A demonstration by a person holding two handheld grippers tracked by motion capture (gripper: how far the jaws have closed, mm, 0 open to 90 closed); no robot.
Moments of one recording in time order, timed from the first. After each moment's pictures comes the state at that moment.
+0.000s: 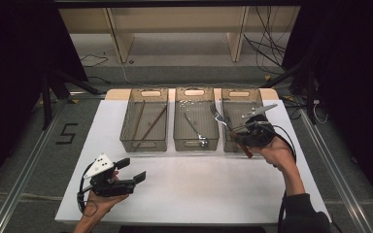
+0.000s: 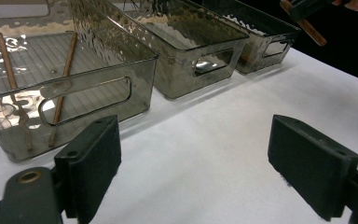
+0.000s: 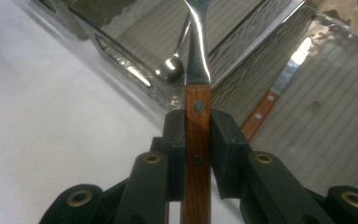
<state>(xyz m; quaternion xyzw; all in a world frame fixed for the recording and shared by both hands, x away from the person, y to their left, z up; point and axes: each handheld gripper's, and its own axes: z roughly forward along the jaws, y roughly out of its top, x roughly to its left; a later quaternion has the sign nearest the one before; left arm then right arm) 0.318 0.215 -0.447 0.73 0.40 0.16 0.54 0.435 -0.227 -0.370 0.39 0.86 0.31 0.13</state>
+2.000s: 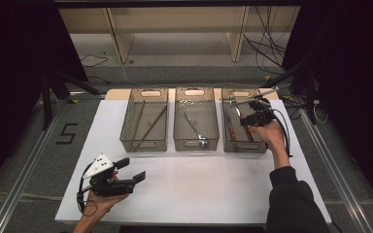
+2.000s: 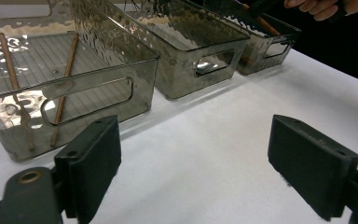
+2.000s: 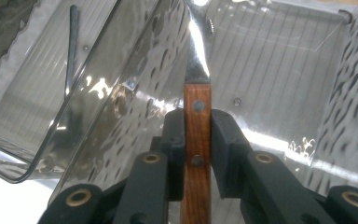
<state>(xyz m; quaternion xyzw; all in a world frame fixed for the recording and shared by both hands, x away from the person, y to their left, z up) 0.319 0.215 -0.446 0.73 0.40 0.16 0.54 0.517 -0.249 -0.395 0.56 0.78 0.27 0.12</state>
